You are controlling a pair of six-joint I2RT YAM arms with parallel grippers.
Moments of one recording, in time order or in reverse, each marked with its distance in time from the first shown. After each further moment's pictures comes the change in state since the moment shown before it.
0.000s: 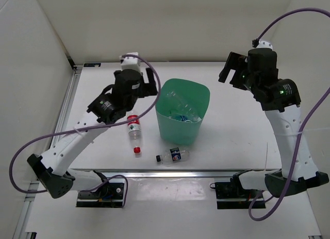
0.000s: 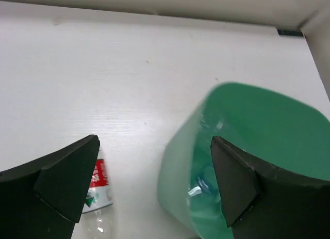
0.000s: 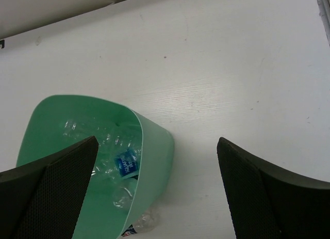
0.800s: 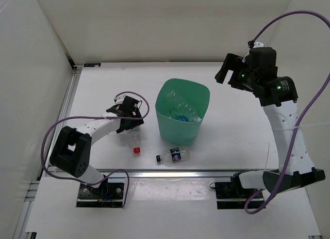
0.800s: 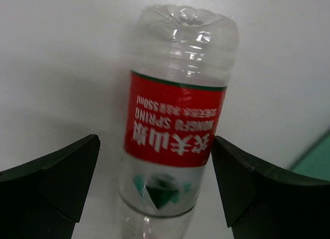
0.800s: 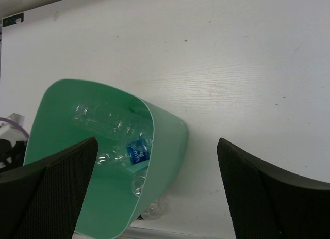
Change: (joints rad) left arm 0.317 0.213 -0.547 0.086 0.177 -0.322; right arm -0.084 0.025 -0.044 0.028 -0.208 -0.018
